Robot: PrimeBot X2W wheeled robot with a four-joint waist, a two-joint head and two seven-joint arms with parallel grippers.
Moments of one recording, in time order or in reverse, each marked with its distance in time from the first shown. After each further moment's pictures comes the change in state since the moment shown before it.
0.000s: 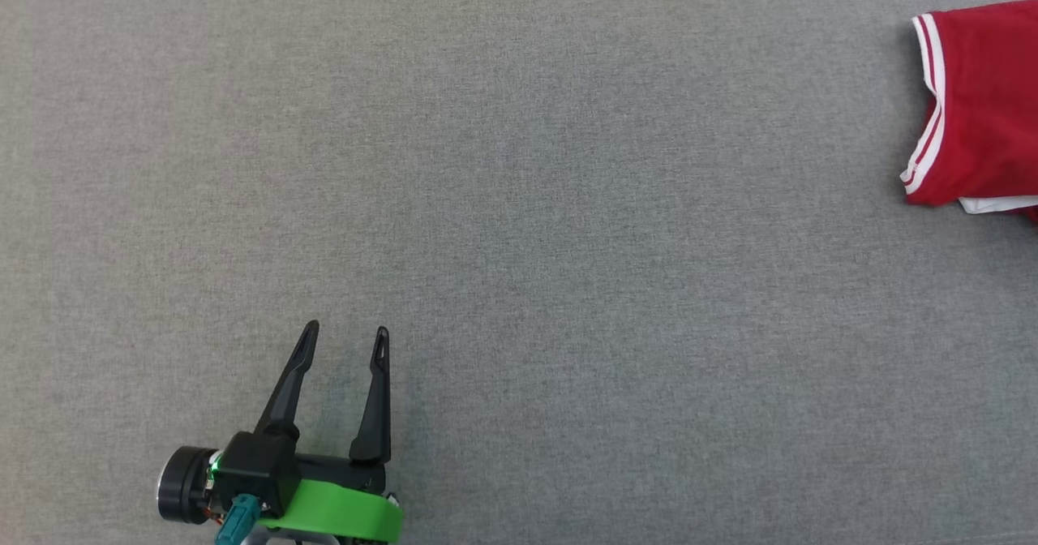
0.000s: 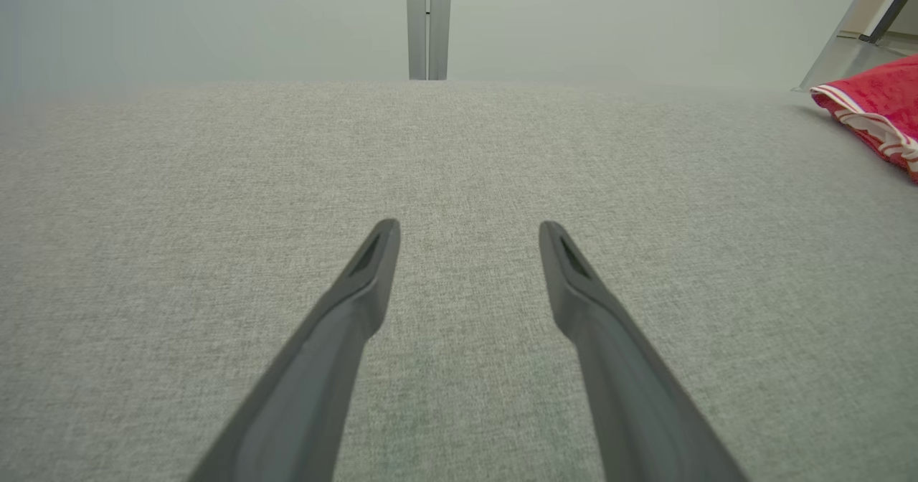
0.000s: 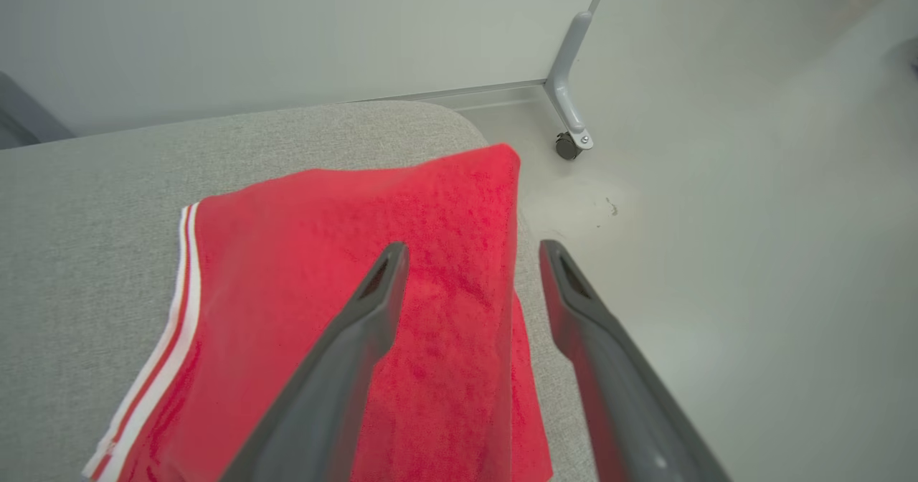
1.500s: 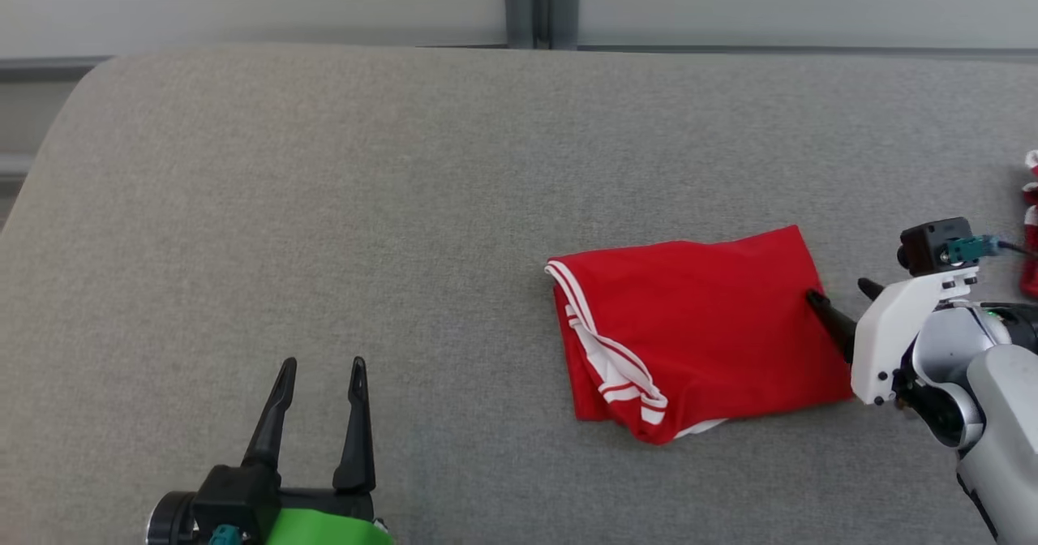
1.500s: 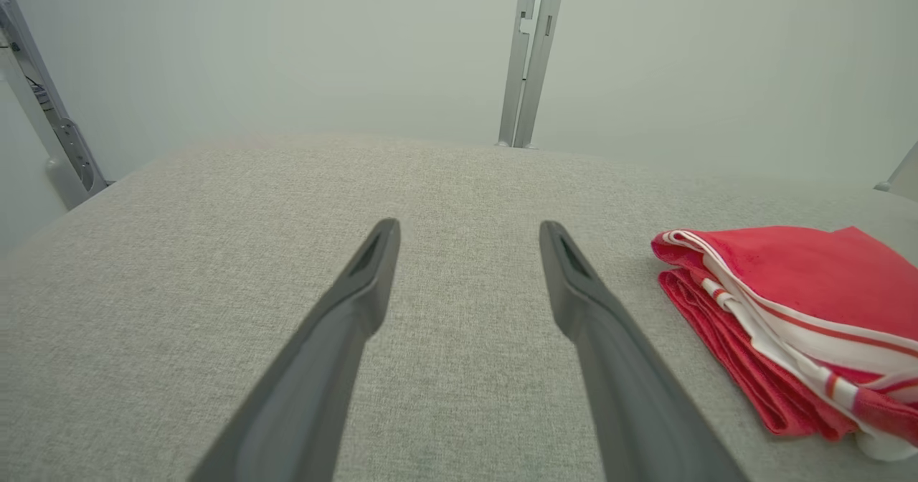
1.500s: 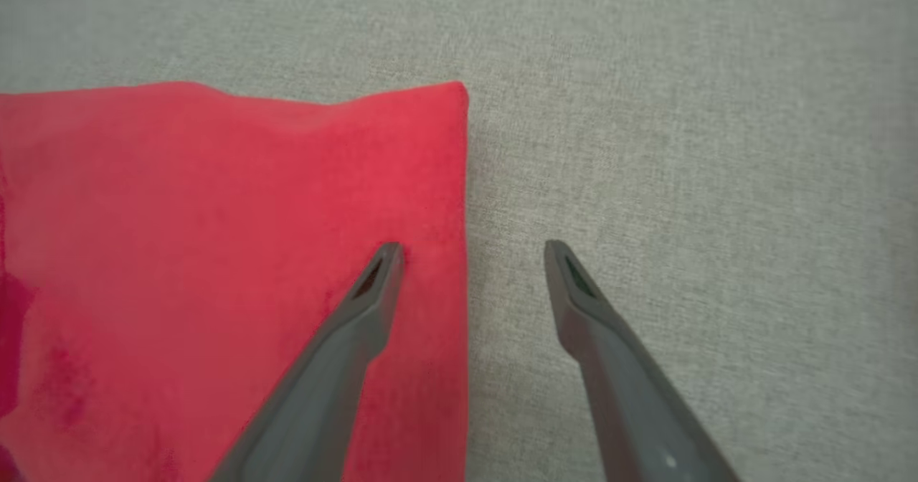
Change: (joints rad) left arm 0.077 0.000 0.025 -0.015 -0.064 0.043 0.000; right arm 0.404 0.341 0.273 -0.263 -0.007 0.000 -0.052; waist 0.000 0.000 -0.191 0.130
